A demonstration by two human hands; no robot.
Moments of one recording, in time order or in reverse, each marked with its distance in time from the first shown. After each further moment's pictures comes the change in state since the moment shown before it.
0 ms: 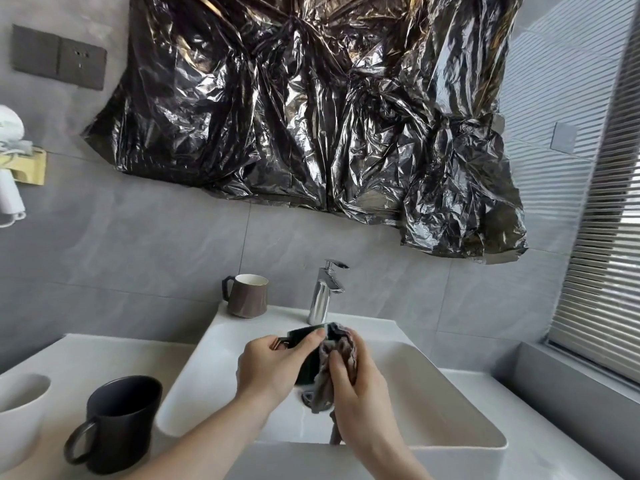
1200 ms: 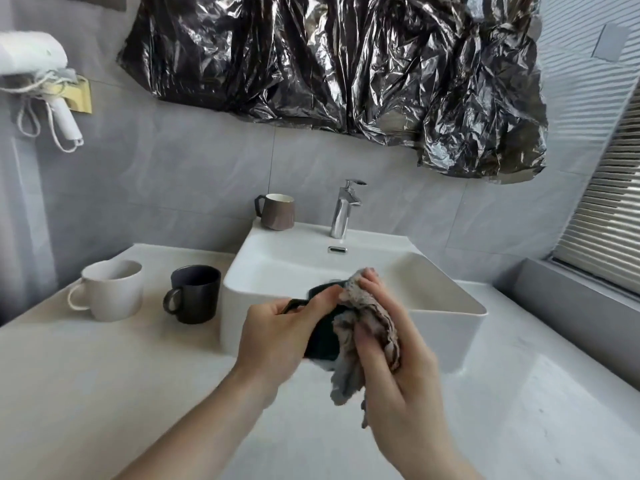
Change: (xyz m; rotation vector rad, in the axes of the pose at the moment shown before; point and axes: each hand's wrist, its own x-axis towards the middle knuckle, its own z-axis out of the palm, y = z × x) left_hand -0.172 0.024 -0.077 -0.214 -0.156 -0.076; right_hand -0.181 -0.074 -0.031 0.180 0.035 -0.282
